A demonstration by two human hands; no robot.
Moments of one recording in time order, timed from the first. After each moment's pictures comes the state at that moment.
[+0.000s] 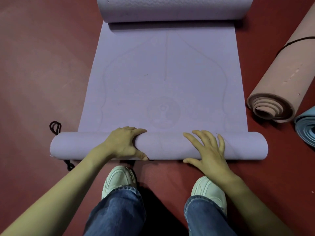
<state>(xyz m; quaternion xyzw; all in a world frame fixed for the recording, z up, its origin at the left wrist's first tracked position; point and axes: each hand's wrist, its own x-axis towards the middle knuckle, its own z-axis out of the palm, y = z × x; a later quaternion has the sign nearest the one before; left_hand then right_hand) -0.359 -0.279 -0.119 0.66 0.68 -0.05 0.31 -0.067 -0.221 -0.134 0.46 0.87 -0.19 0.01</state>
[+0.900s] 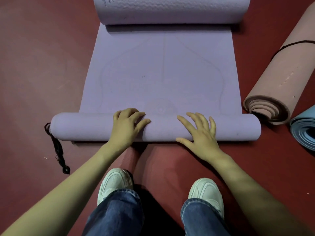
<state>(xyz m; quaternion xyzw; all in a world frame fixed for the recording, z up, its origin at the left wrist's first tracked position) -0.343 -0.245 -0.140 0.60 0.77 0.20 0.13 -0.094 -0.174 -0.143 0.44 0.88 -0.14 -0.02</state>
